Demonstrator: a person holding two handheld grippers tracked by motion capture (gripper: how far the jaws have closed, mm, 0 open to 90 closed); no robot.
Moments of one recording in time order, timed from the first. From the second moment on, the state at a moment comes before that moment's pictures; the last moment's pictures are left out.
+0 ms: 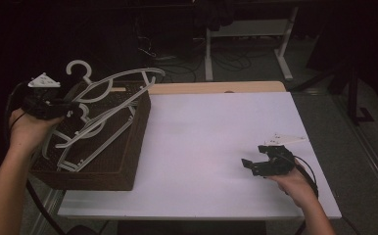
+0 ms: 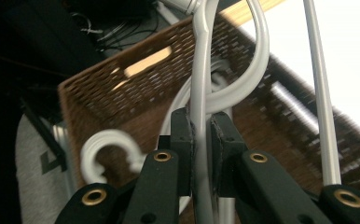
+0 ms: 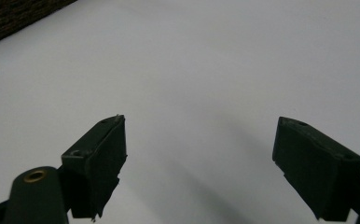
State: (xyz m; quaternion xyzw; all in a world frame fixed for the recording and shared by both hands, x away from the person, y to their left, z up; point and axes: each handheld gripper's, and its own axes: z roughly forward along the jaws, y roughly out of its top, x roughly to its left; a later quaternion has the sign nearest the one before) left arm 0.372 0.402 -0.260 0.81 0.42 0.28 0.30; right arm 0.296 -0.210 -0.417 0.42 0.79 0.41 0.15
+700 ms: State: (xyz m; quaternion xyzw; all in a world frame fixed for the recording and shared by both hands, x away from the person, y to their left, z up) left arm 0.370 0.456 -0.304 0.80 0.47 0.27 0.25; right arm 0.299 -0.203 -0.417 0.43 0.79 0.41 0.15
